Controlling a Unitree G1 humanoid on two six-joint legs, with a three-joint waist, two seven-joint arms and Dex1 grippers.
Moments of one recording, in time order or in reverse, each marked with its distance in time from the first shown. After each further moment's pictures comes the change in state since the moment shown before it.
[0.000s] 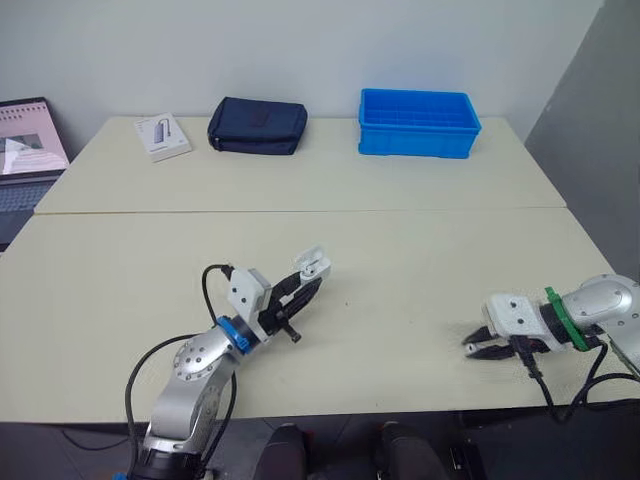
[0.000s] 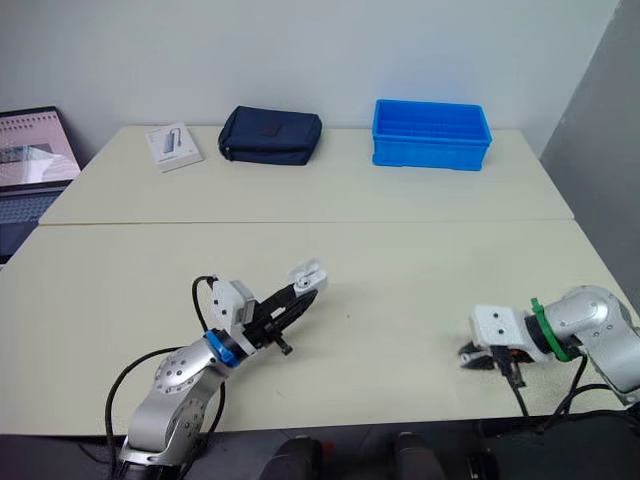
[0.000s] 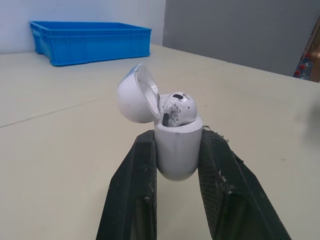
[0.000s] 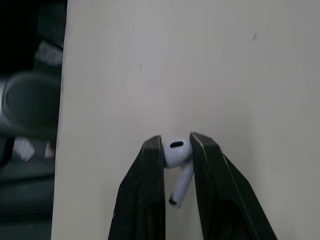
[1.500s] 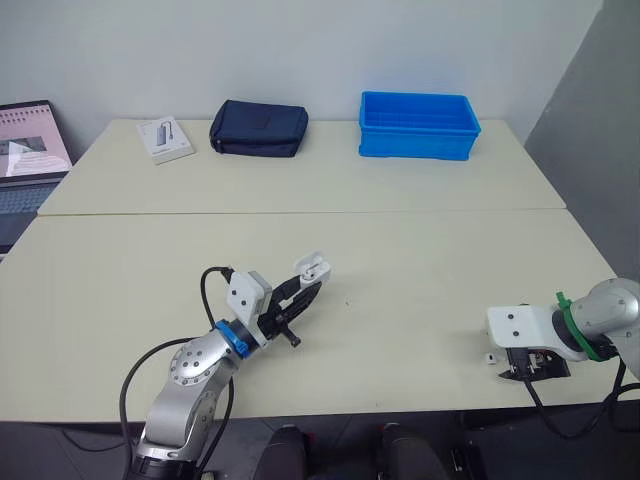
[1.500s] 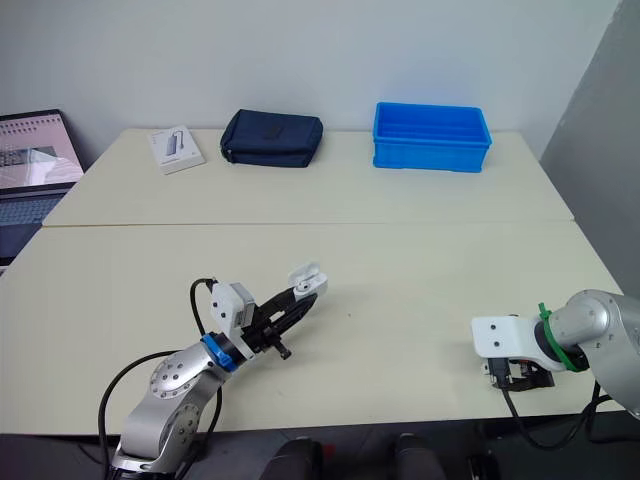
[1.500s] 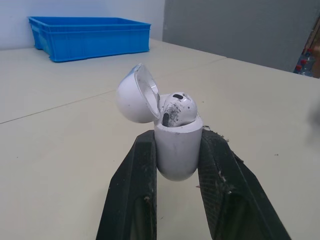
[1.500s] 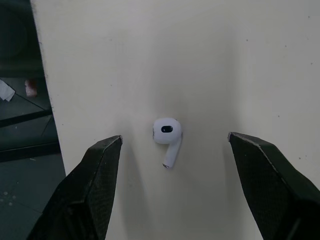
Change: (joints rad) left arm -0.001 0.018 -0.004 -0.039 -0.004 0.051 0.014; right arm 0.092 -0.103 -0.013 -0.389 -0.218 0.473 -0.166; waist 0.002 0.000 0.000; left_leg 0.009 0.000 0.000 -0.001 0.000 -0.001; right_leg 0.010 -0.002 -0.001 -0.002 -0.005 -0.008
